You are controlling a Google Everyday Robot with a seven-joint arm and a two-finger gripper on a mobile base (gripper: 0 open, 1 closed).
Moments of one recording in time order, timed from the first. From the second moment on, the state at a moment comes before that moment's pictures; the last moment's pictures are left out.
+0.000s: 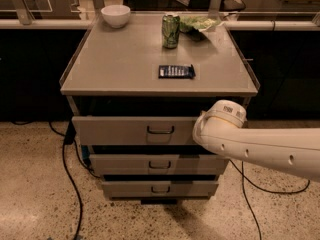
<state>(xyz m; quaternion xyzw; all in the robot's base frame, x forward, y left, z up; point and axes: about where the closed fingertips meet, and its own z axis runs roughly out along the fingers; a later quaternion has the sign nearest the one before) 0.623 -0.147 0.636 -0.55 0.77 -0.17 0.27</state>
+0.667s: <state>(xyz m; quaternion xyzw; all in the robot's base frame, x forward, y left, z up) 0.604 -0.155 0.642 -0.54 0.77 -0.17 0.28</state>
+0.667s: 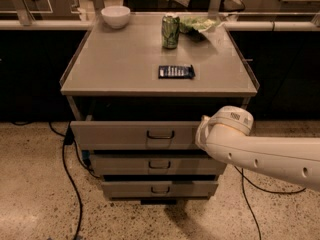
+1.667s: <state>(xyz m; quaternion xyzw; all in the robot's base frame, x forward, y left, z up) 0.595 -0.151 0.661 -0.54 0.77 -0.17 0.29</state>
